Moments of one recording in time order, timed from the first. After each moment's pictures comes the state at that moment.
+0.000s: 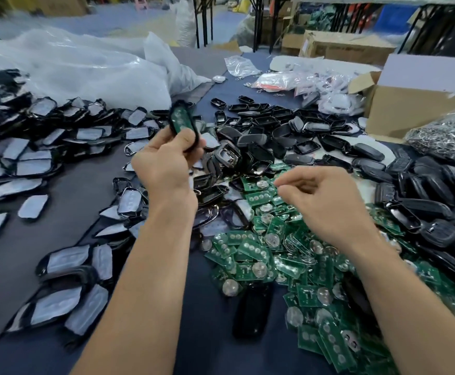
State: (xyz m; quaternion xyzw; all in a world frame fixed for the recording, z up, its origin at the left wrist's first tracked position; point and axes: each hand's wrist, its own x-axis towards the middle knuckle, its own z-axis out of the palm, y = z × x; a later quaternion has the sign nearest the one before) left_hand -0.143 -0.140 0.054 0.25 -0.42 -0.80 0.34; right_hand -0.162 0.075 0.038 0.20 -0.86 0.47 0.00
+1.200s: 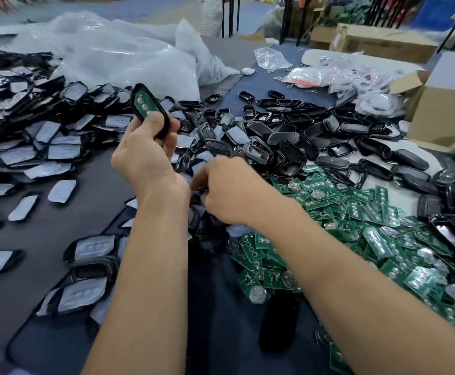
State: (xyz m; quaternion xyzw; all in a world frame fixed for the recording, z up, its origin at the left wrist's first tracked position) left_hand -0.128 -0.186 0.062 0.28 -0.33 -0.78 0.45; right_hand -0.163 -0.081 0.045 0.39 -0.89 0.19 -0.11
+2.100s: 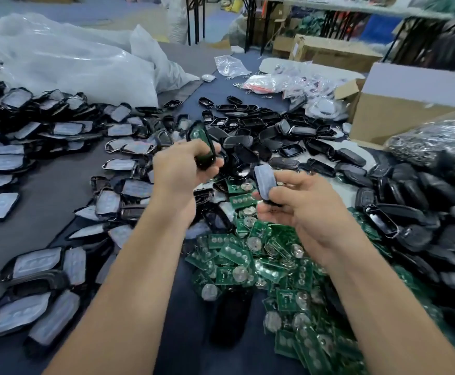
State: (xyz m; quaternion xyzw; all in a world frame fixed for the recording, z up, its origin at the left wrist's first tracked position) left_hand -0.155 -0.120 0.042 0.23 -0.51 -0.81 0.18; right_hand -0.157 0.074 0.043 0.04 -0.64 0.74 -0.18
